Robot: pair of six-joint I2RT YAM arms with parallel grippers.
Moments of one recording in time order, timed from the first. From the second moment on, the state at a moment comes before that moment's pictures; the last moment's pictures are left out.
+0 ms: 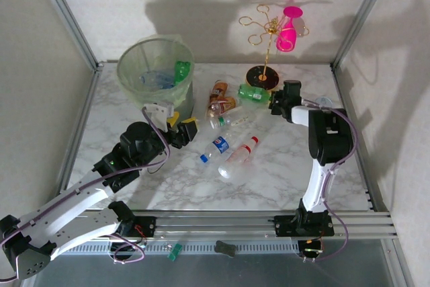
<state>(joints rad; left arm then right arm) -0.73 0.85 0.75 -0.08 -0.14 -0.39 0.10 1.98 1.13 0.20 -0.16 1.72</state>
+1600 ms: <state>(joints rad) -0.87 1.14 1.22 -0.56 -0.04 -0.28 0.39 1.06 1.10 -0.34 -0.58 0.59</state>
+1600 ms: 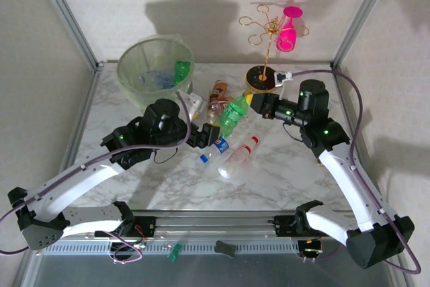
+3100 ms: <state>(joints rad) -0.90 1.29 1.06 -0.37 -0.07 -0.43 0.53 1.09 0.91 -0.45 -0.13 0.64</state>
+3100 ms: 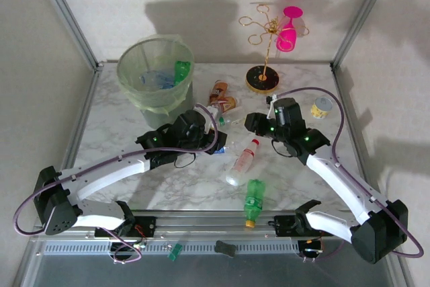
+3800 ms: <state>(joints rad) -0.77 1.17 1.03 -0.40 -0.12 -0.44 1.09 1.29 0.78 -0.75 -0.05 0.80</state>
